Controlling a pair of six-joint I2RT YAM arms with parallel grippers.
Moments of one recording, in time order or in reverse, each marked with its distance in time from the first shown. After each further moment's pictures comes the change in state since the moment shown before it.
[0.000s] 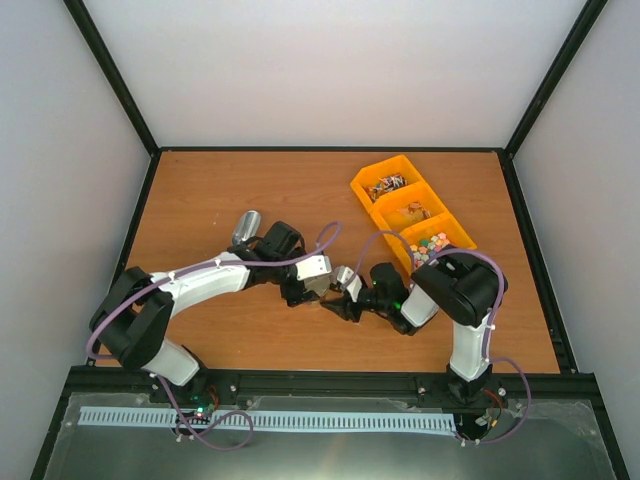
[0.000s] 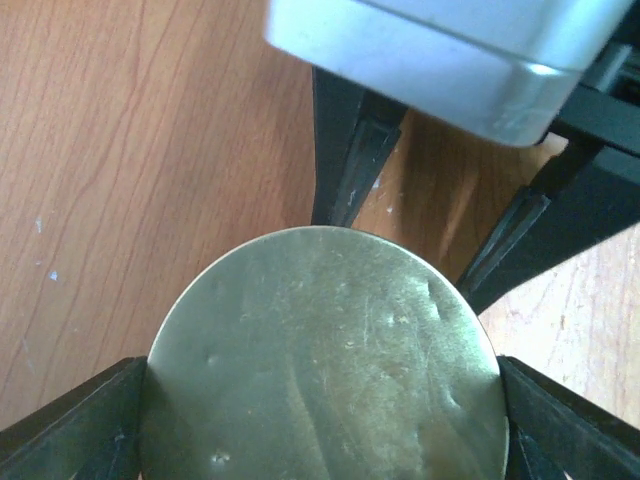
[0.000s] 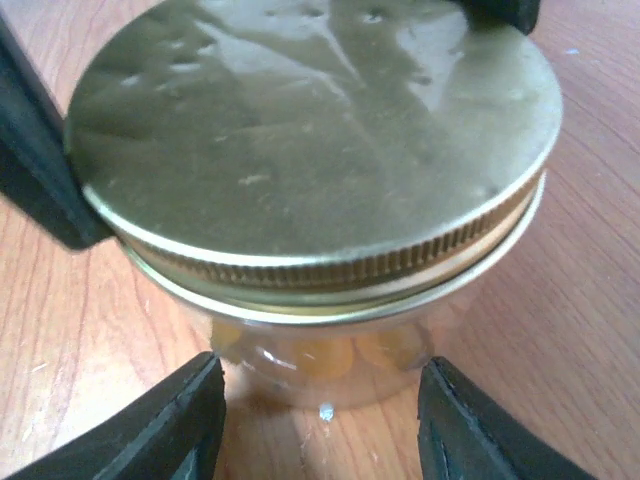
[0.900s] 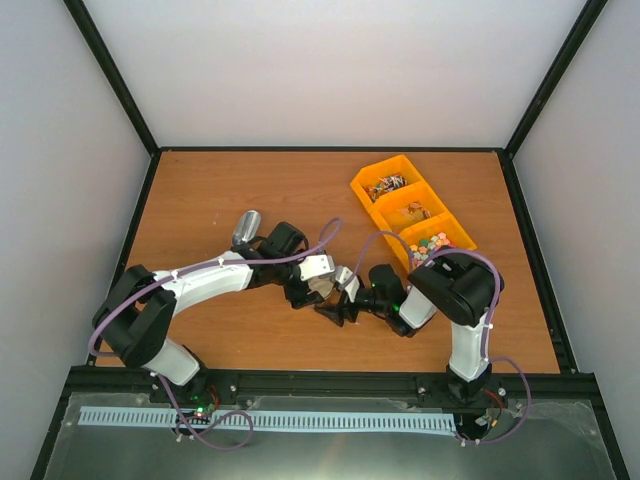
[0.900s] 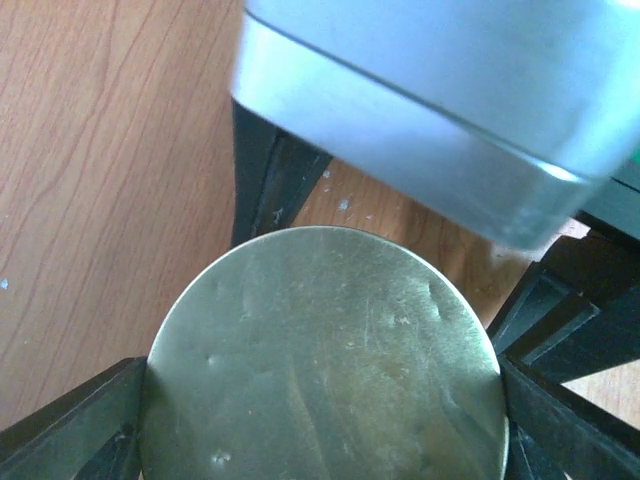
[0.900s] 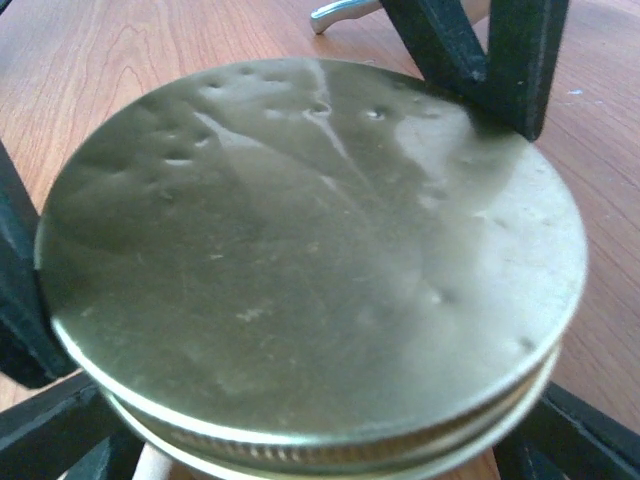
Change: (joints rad) left arm -0.016 0.014 0.022 -0.031 0.030 -0.049; right arm 0.024 0.011 -0.007 0.075 0.015 0.023
